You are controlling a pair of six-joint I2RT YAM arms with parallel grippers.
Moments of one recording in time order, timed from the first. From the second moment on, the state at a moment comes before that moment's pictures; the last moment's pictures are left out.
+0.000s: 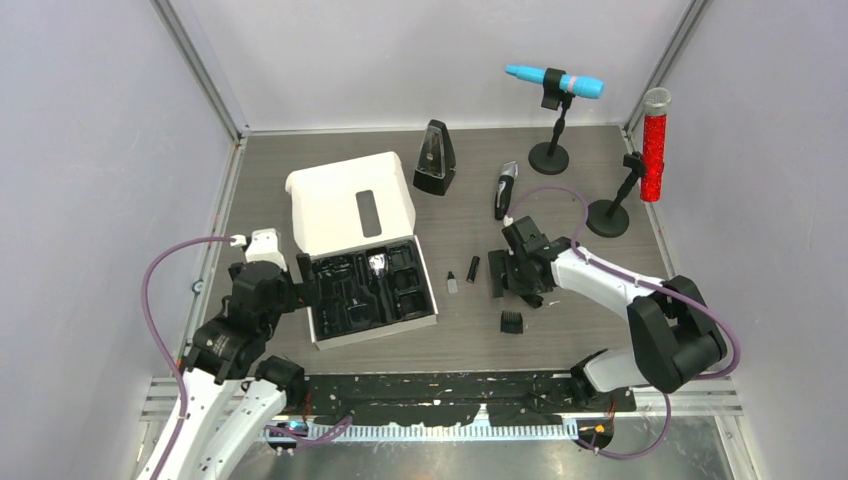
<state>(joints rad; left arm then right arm) -0.37 0.48 0.73 -0.87 -0.37 -0.33 0.49 1.41 0.75 -0.52 0.08 0.37</state>
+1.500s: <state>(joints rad) -0.37 0.49 0.76 -0.82 -0.41 -0.32 0.73 1.36 1.11 -0.53 0.13 0.25</state>
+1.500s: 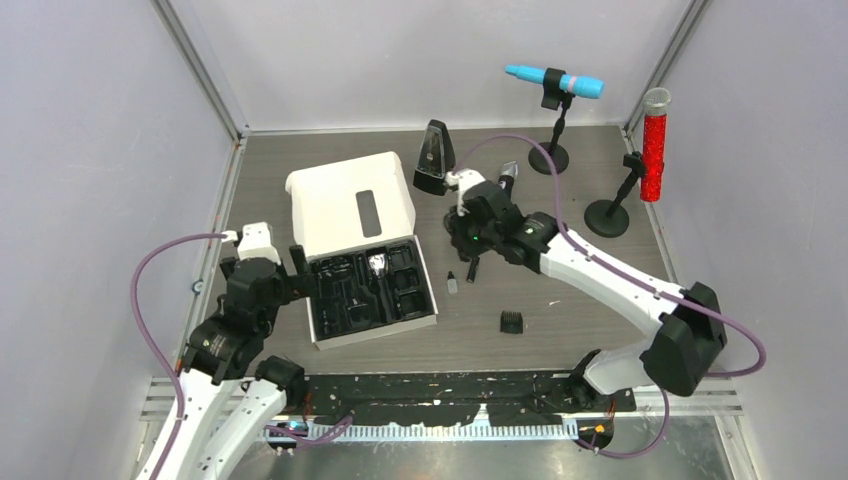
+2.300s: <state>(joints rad) -0.36 0.43 0.75 -0.83 -0.66 -0.36 1.03 2.10 1.73 -0.33 -0.12 0.08</state>
